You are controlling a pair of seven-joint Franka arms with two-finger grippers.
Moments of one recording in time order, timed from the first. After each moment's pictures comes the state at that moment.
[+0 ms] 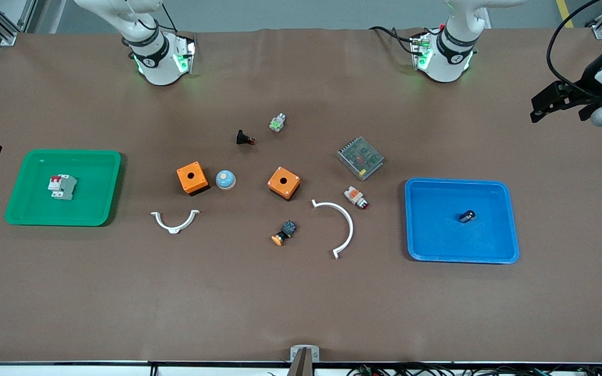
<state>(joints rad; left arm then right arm) -0.03 -0.10 -0.04 -1.64 0.01 1.52 -0.09 -0.07 0.06 -0.07 -1.44 0.03 1.58 -0.17</state>
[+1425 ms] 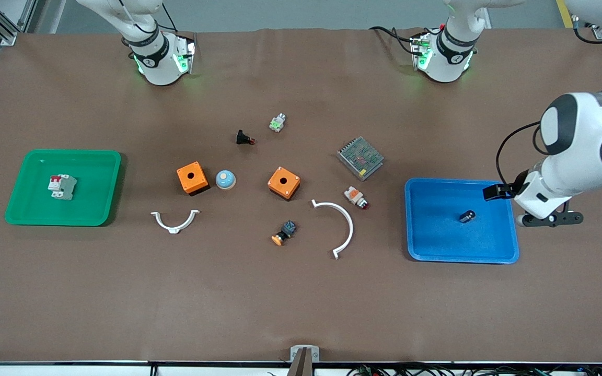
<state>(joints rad) 0.01 0.27 -0.04 -1.90 0.04 2.07 -0.09 -0.21 0.14 -0.08 -1.44 0.02 1.55 -0.23</state>
